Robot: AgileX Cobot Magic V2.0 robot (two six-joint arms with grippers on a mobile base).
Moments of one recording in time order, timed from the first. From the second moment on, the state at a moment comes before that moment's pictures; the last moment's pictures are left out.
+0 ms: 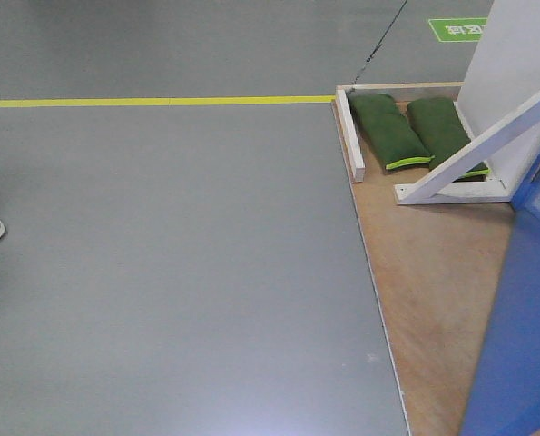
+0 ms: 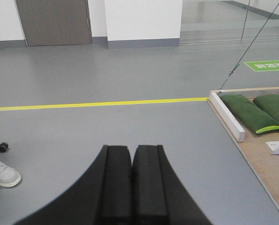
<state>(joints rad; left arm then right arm) 0.00 -0.01 0.03 0.06 0.25 -0.03 -0.88 1.37 -1.39 0.25 -0.29 -0.03</state>
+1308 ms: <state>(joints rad) 0.00 -0.01 0.03 0.06 0.25 -0.03 -0.01 1.42 -1.40 0.15 -0.27 -0.03</state>
